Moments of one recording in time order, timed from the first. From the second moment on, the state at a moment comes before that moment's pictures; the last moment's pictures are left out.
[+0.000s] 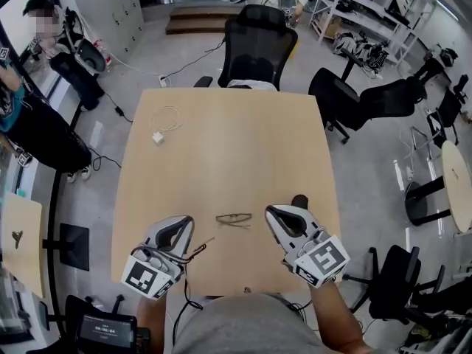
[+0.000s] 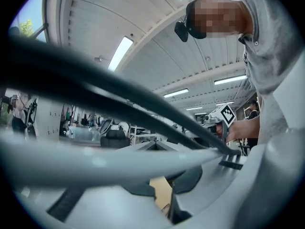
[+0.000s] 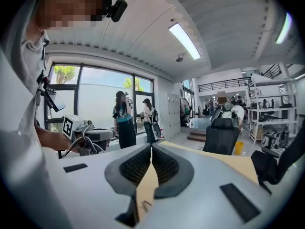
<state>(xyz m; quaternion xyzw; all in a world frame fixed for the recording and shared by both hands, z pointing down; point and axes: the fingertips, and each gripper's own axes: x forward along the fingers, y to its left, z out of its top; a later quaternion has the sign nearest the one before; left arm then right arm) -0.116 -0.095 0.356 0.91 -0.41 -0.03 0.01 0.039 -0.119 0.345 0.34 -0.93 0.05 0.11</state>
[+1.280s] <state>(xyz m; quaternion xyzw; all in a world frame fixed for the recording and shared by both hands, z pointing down) 0.035 -0.138 0.689 0.92 -0.22 0.24 0.21 0.045 -0.156 0.708 0.26 -0.84 0.30 0.37</state>
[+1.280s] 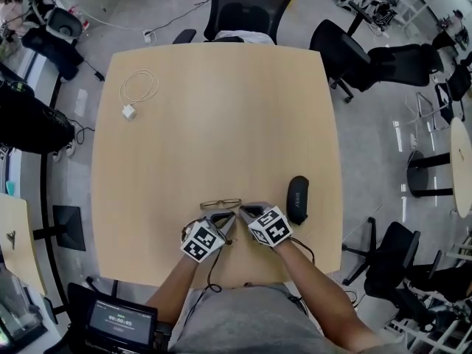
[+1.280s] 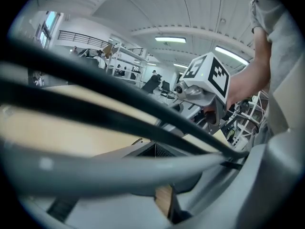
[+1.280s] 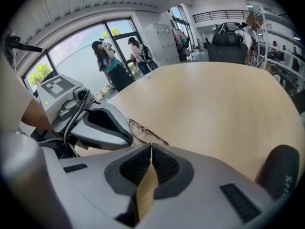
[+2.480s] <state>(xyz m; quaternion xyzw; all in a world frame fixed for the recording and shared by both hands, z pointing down) 0.044 -0.117 0.721 0.90 -0.14 0.38 0.14 0.031 -0.171 0.733 0.26 -0.78 0.44 0.36</state>
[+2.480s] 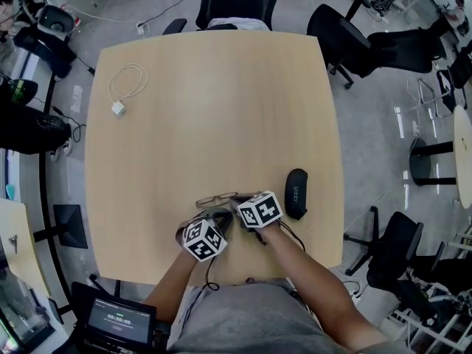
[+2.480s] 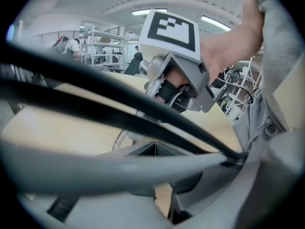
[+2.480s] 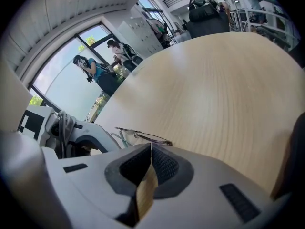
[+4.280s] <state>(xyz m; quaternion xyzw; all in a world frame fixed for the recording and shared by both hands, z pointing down) 0.000 -0.080 0.730 0.87 -0.06 0.47 0.13 0.032 -0.183 0.741 0.28 -0.76 0.45 0.37</state>
